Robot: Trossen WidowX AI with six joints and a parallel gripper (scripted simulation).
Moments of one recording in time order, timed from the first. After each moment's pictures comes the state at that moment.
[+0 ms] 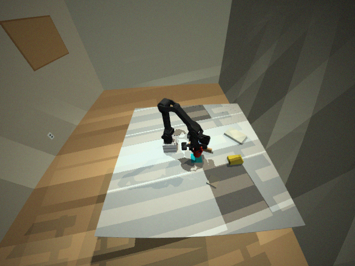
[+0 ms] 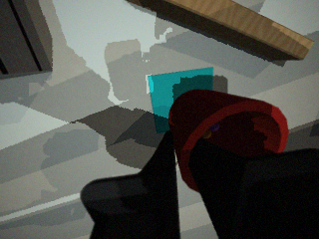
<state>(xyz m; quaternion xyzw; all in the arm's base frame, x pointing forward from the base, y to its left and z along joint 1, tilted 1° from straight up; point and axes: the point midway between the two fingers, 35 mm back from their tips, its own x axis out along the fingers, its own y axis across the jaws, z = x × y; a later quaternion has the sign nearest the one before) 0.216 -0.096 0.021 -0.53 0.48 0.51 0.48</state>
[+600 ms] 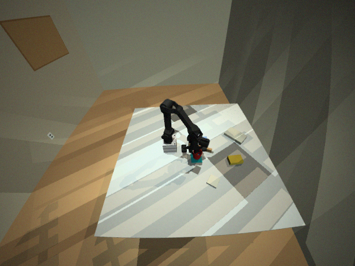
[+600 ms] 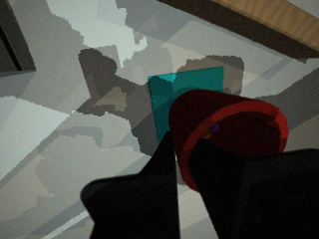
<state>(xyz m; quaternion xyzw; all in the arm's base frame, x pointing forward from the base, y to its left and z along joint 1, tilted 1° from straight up) 0.216 -0.098 -0.005 -0.53 0.48 0.51 0.48</state>
